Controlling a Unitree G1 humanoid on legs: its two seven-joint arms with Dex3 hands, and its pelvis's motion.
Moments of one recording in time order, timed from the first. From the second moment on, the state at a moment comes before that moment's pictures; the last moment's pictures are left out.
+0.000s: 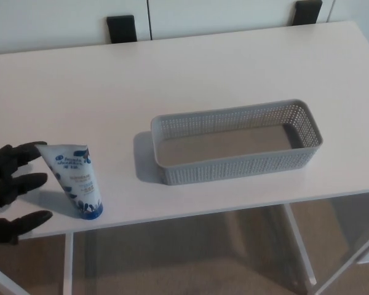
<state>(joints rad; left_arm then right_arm) -0.05 0.59 0.15 0.38 -0.25 -0.12 -0.61 0.12 -0.45 -0.15 1.30 -0.11 -0.27 0.00</state>
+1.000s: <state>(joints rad) -0.50 0.29 -0.04 0.68 -0.13 0.15 -0.34 0.10 -0.44 -0.16 1.28 -0.10 -0.29 0.01</state>
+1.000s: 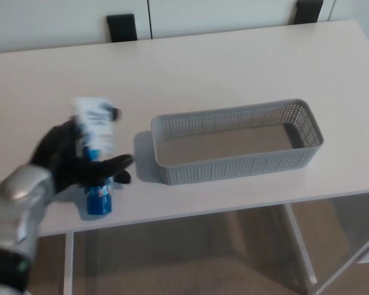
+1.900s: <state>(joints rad) -0.47 0.29 -0.02 0.32 -0.11 0.22 -0.31 0.07 -0.45 -0.14 1.29 -0.10 -0.27 0.02</state>
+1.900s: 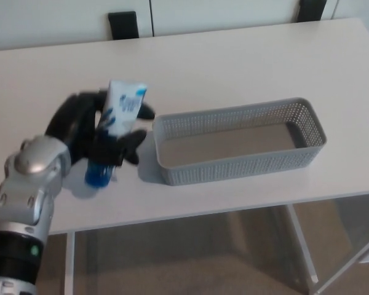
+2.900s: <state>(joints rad) -0.83 0.03 -0.71 0.36 0.35 0.30 -0.13 0.07 -0.45 -0.11 1.30 -0.12 -0.27 0.02</state>
